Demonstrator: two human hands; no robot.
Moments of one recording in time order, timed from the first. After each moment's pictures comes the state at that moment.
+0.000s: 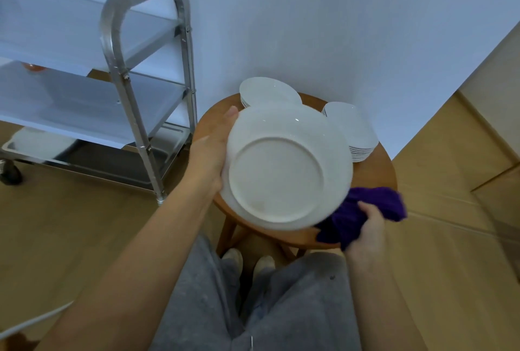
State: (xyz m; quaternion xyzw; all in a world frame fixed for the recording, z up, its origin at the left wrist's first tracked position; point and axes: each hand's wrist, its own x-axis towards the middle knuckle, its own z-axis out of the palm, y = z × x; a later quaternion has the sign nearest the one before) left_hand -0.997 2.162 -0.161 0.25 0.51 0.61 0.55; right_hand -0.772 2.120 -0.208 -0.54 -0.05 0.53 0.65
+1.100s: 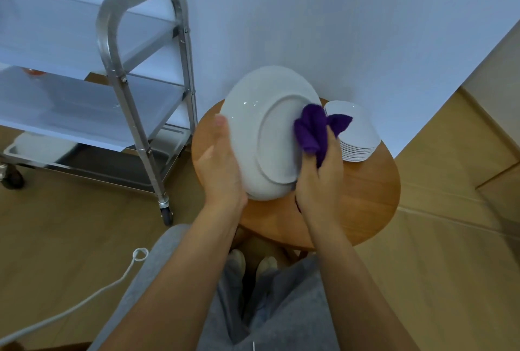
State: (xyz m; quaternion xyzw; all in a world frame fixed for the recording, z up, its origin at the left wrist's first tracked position) left_hand -0.963 2.145 -0.162 0.18 0.48 0.73 0.45; right_hand -0.844 2.150 -0.169 -0.53 -0.56 0.24 0.59
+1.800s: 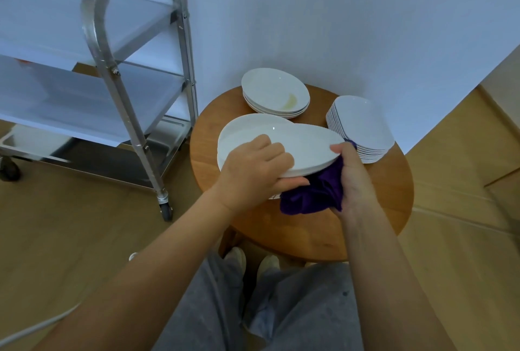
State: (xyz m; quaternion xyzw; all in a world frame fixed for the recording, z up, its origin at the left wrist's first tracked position) left_hand -0.972 2.185 -0.185 0.82 0.36 0.42 -0.17; right_hand -0.812 2.190 -0.159 -0.53 -0.18 0.67 0.49
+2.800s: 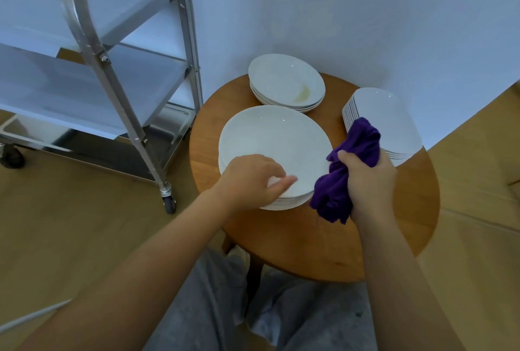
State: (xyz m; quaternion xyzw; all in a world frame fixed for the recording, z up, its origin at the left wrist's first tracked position) left_hand -0.982 2.235 -0.235 0.79 0.53 0.23 0.17; right_hand -0.802 2.235 -0.194 -0.62 -0.38 0.41 0.55
